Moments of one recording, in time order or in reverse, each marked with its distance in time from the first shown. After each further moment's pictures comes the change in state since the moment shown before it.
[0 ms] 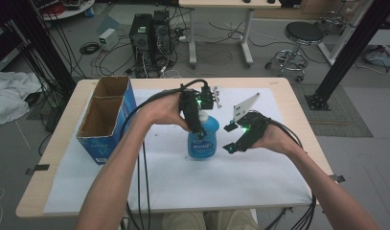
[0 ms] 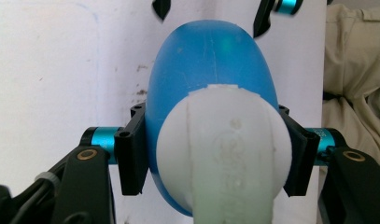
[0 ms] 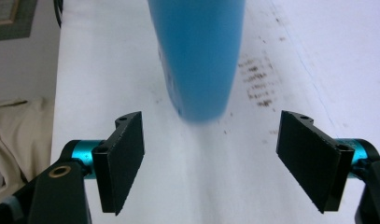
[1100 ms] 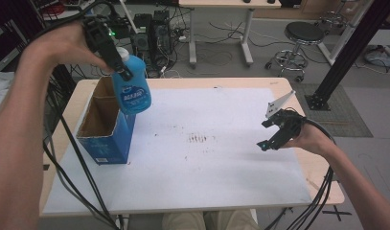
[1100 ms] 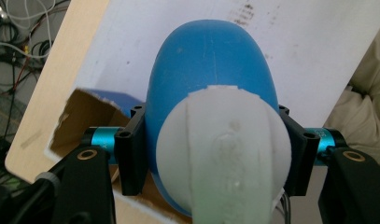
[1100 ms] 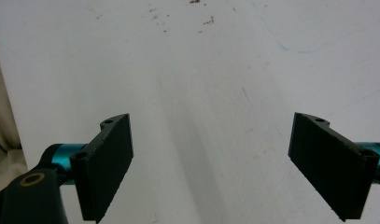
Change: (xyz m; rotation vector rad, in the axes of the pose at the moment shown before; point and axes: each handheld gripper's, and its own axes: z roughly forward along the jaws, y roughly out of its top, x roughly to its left) left arm 0.044 -0.117 -0.190 0.057 0.195 -0.402; right arm -0.008 -0.057 -0.062 0.151 -0.180 0.162
